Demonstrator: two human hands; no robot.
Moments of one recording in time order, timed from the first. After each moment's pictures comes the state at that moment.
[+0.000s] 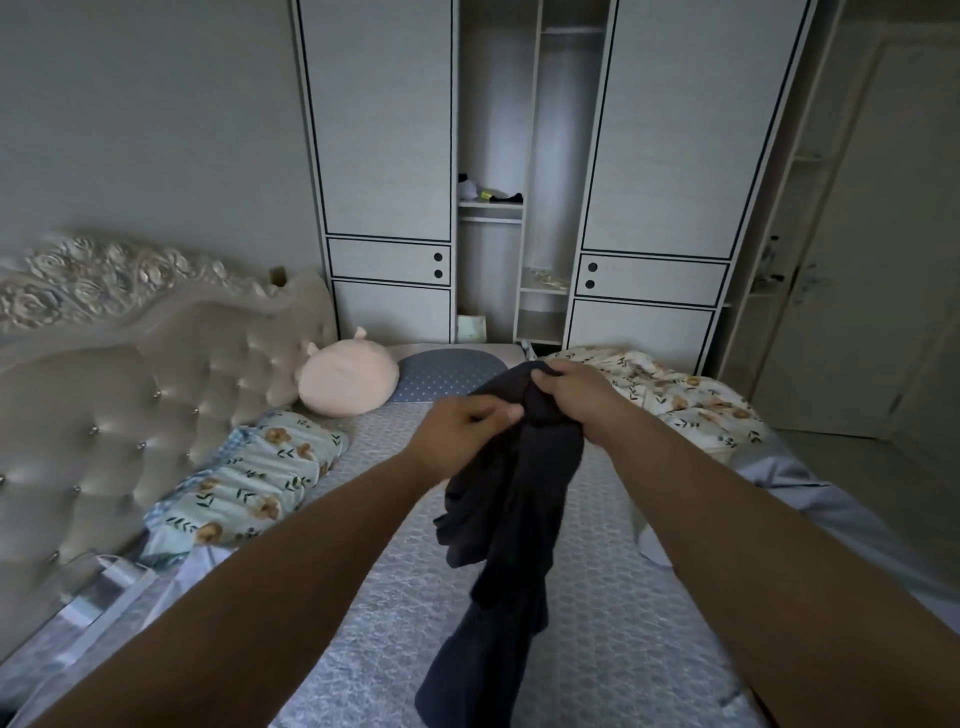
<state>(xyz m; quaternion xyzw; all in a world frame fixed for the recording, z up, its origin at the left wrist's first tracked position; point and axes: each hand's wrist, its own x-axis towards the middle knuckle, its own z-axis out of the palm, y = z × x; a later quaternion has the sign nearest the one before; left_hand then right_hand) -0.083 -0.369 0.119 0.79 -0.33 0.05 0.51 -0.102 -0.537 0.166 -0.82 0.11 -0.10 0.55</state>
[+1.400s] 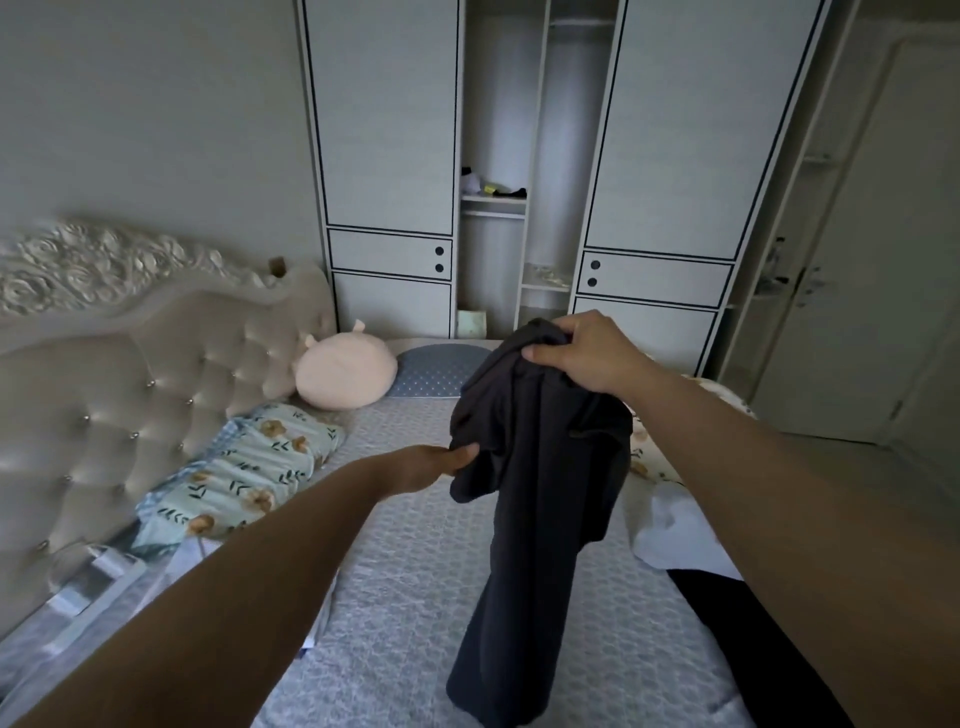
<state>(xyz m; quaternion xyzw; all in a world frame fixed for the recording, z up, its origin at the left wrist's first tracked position) -0.053 -0.346 0.091 0.88 -0.18 -0.25 0.37 -0.101 -0.562 0.209 -0.91 -0.04 -0.16 0.37</state>
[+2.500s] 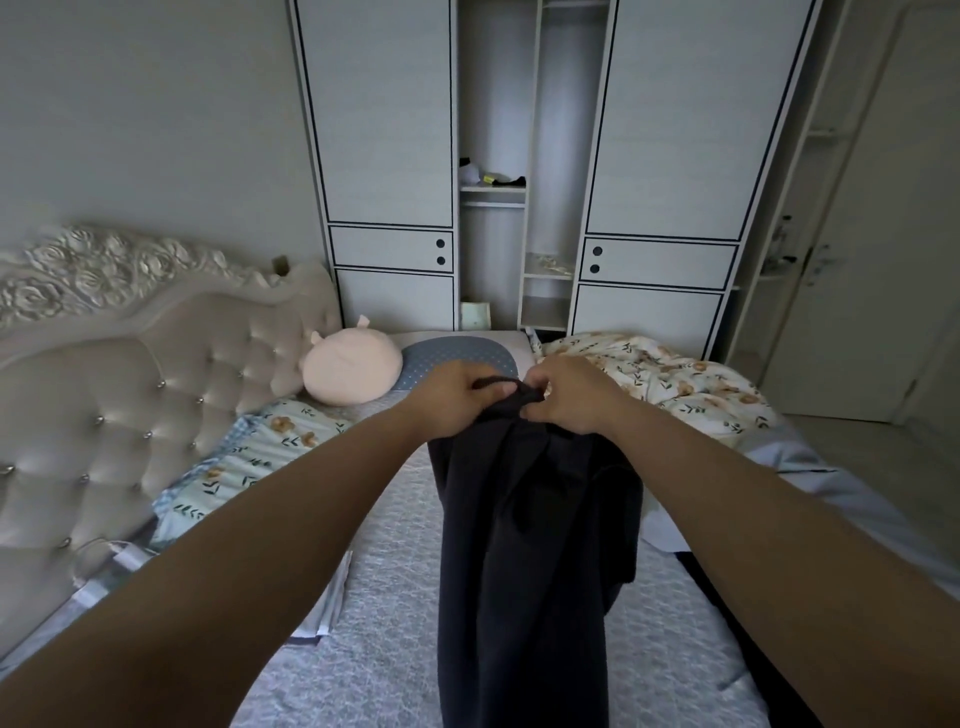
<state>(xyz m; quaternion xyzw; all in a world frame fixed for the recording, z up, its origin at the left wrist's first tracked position) -0.069 -0.385 0.148 0.85 -0.34 0.03 0.40 -0.121 -0.557 0.166 -0.97 -0.08 -0.10 0.18</state>
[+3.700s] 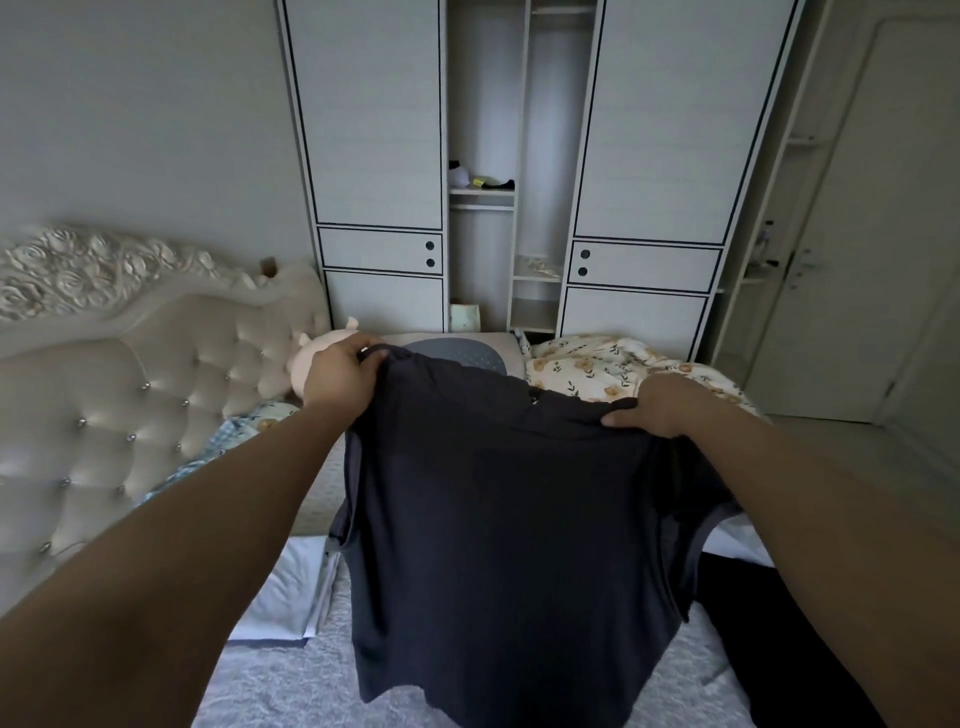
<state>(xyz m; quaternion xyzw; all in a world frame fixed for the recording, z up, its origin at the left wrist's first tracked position) -0.025 -0.318 0.136 0.87 -0.09 0.27 0.40 -0.143 -0.652 0.165 -0.99 0.15 0.04 0.02</state>
